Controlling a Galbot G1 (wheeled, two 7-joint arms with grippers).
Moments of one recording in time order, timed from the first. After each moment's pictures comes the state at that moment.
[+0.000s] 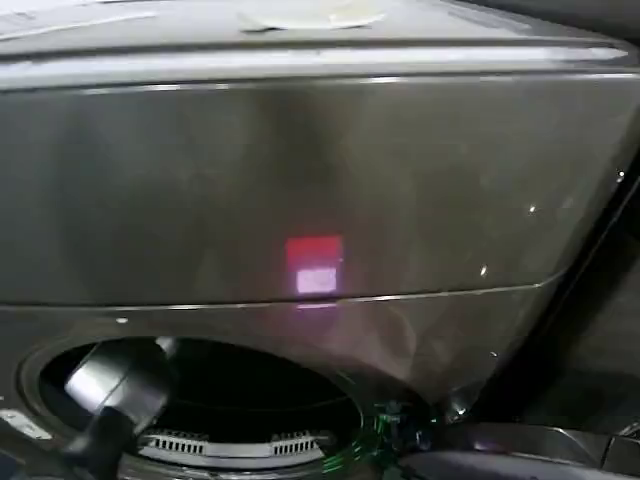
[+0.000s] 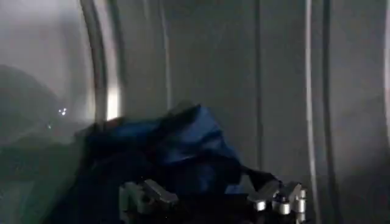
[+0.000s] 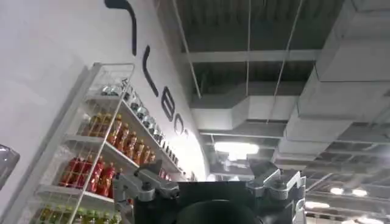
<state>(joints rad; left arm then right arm) -0.12 -1.44 0.30 -0.17 0.46 -0.08 1.06 -1.87 1.04 2.66 1.87 0.69 -0.36 -0.09</state>
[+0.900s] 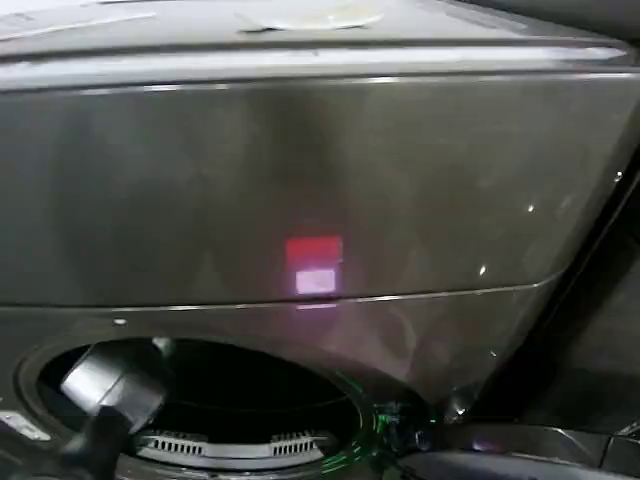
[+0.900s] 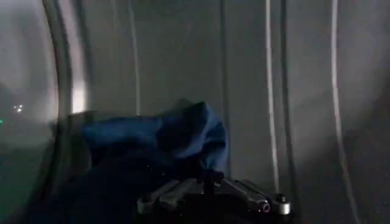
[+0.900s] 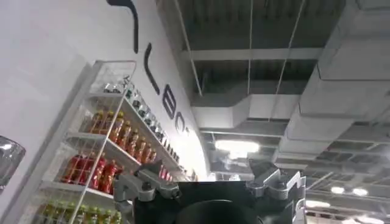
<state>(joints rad) -0.10 -1.42 0.27 -0.21 0.46 -0.11 1.15 -1.87 1.04 2.65 1.88 0.68 -0.36 -0.08</state>
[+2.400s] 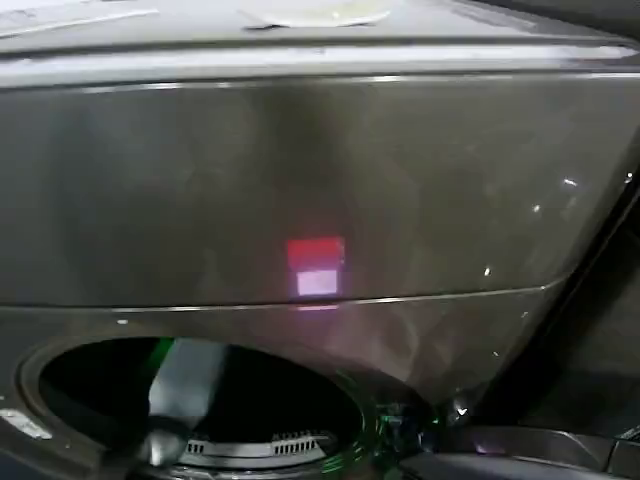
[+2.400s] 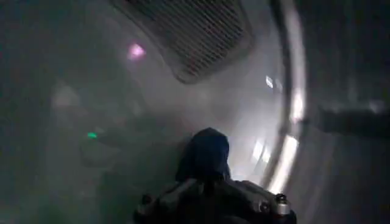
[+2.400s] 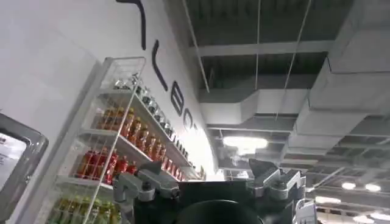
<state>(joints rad) 0.45 -1.42 -0.28 -1.07 -0.03 0.04 0.20 -1.81 1.04 2.58 1.90 0.66 -0.35 -0.08</state>
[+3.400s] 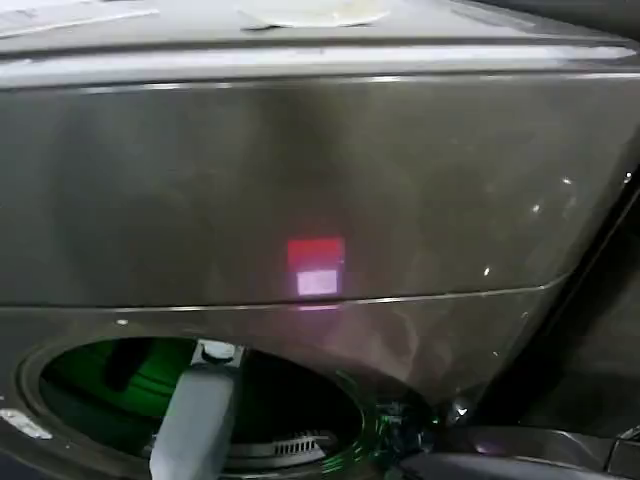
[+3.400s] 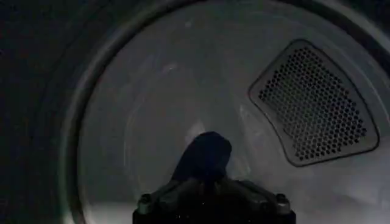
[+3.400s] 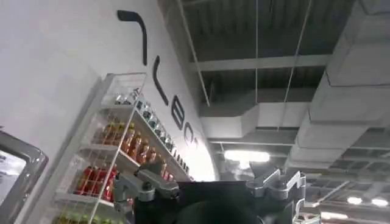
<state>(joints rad) 0.69 -1.48 -0.37 -1.40 -0.07 -0.03 -0.18 -1.83 1.04 2.60 1.89 0.68 -0.29 -0.08</state>
